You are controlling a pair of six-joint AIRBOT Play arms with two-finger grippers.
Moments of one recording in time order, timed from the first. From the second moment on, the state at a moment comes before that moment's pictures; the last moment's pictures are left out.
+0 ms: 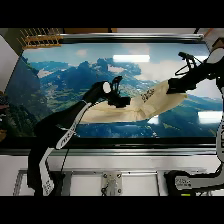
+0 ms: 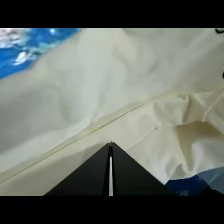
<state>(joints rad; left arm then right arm) -0.59 -2.03 1.77 1.02 -0.99 -1.64 -0.11 -1.55 1.72 -1.22 1.62 1.37</state>
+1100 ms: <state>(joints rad) -0.44 -1.97 1.88 1.03 -1.09 -1.65 0.32 -1.56 1.93 -1.25 1.63 1.45</state>
